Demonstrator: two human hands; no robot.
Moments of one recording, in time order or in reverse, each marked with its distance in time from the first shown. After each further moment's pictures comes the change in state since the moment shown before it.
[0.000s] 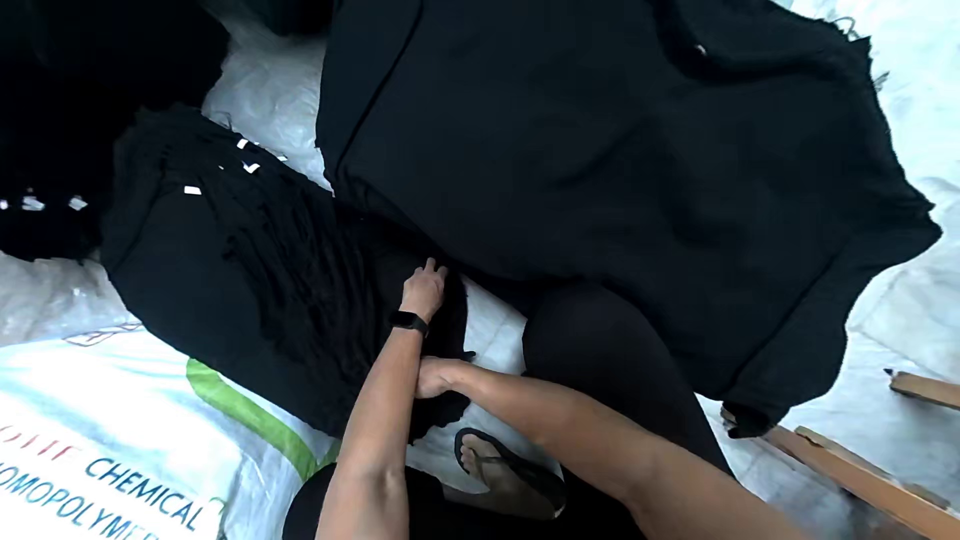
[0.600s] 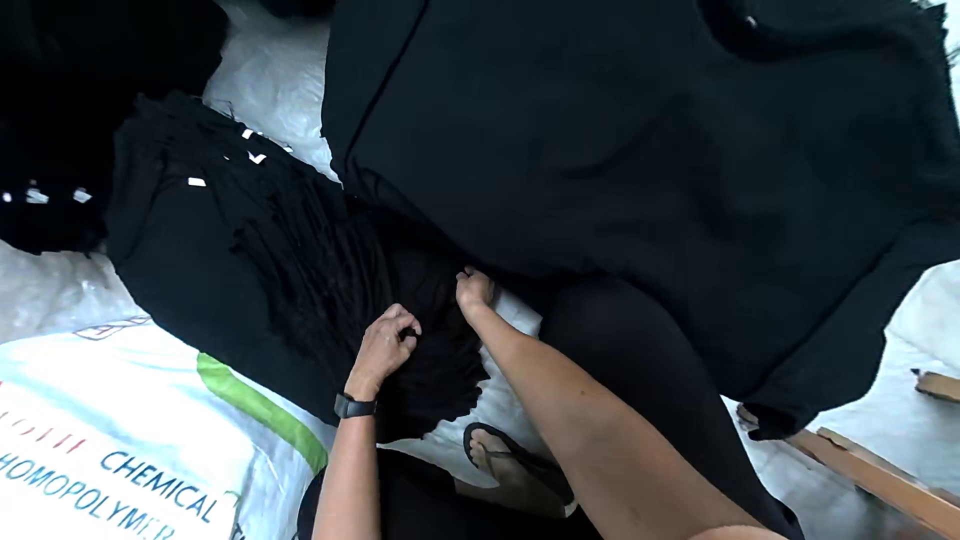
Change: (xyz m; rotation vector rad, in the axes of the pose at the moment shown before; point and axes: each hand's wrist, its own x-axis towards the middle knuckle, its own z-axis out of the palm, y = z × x) left_hand -0.113 -0.075 0.006 -0.443 0.167 0.173; right_hand 0.026 0.047 -0.071 0.832 1.038 0.637
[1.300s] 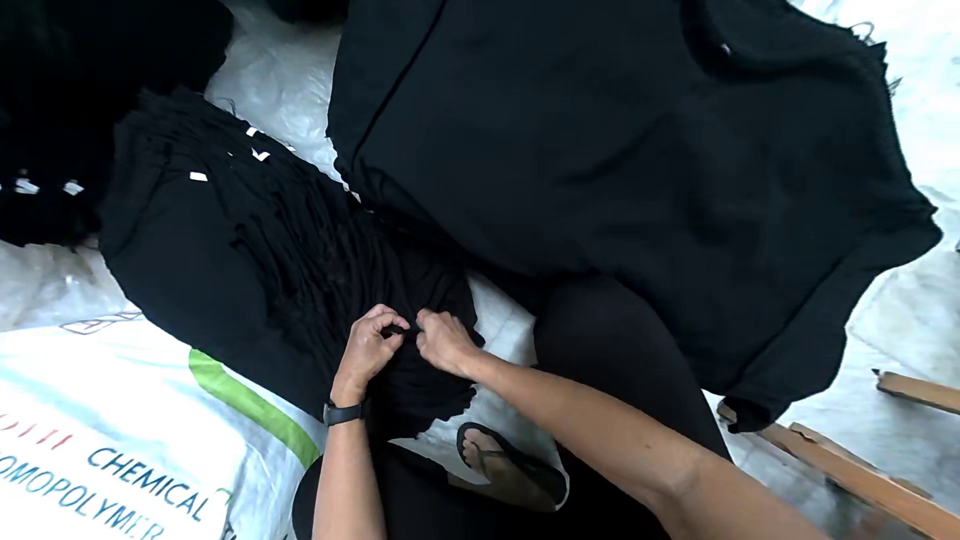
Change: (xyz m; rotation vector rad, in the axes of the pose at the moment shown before) left_hand -0.017 -0.007 -0.006 -0.229 0.191 0.030; right_hand -0.092 0.008 -0.012 -0.613 -0.523 -0.503
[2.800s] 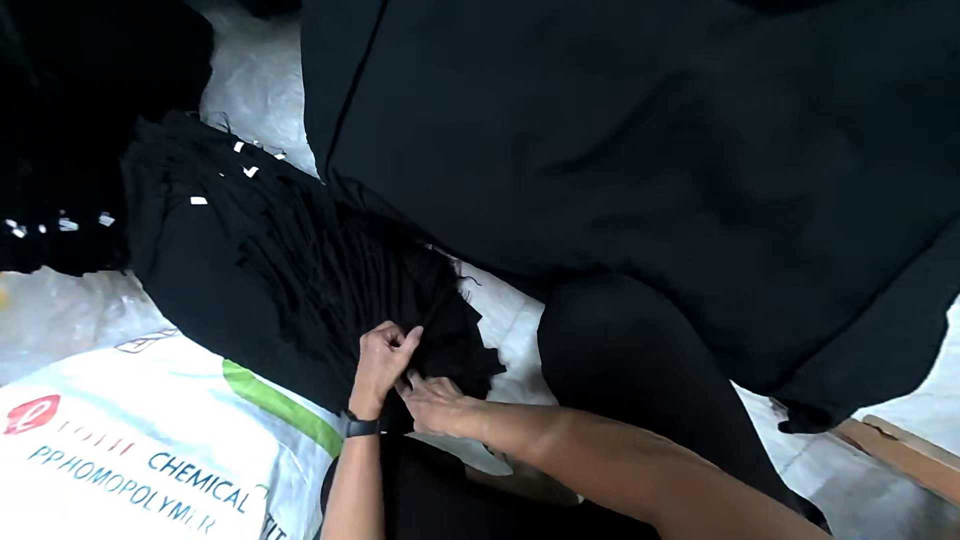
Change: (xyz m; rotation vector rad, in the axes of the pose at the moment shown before) left_hand -0.003 0.021 0.010 0.269 0.006 -0.134; right_hand -0.011 0.010 0.078 -0.229 -0.372 -0.246
